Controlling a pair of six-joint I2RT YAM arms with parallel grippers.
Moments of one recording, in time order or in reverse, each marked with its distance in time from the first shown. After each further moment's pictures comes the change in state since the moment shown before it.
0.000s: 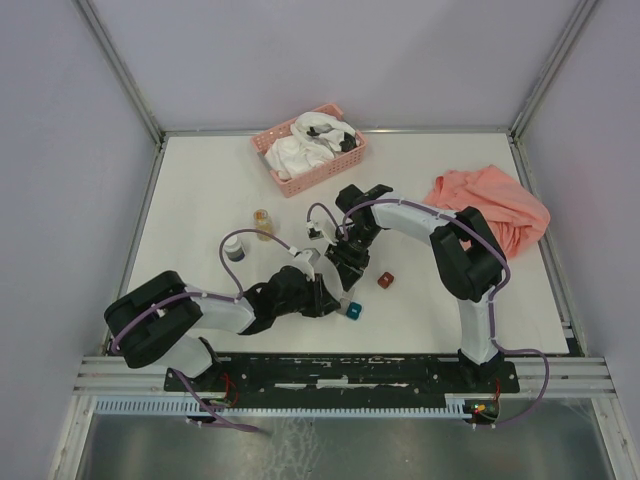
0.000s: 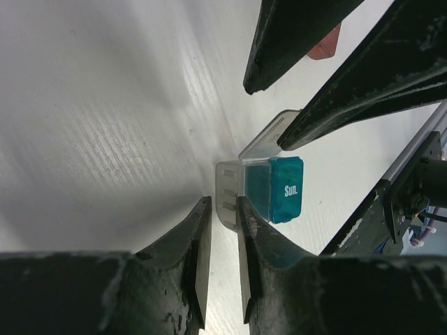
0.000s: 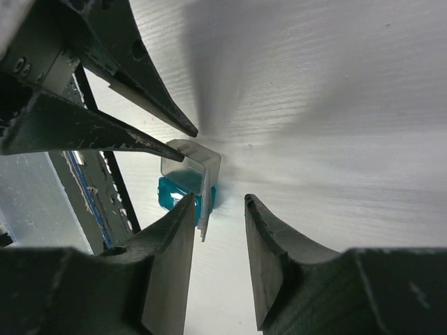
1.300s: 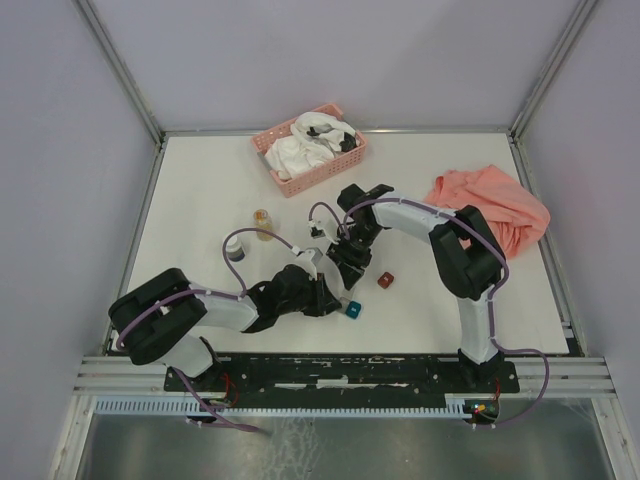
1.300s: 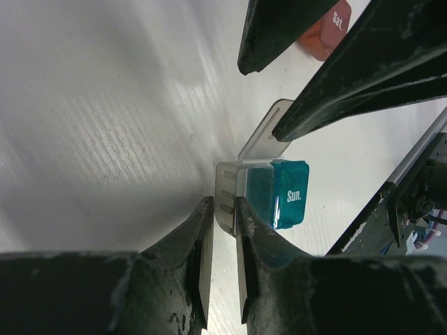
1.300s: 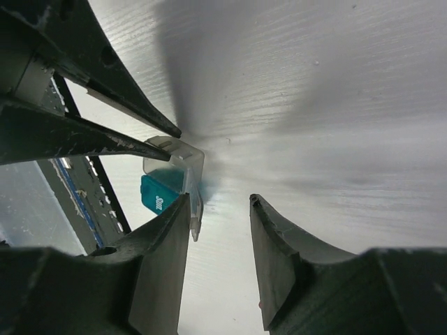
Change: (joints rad) left arm -0.004 0.029 0.026 -0.019 -0.003 0.000; right arm -0.012 0.013 -0.003 0.021 0.072 0.026
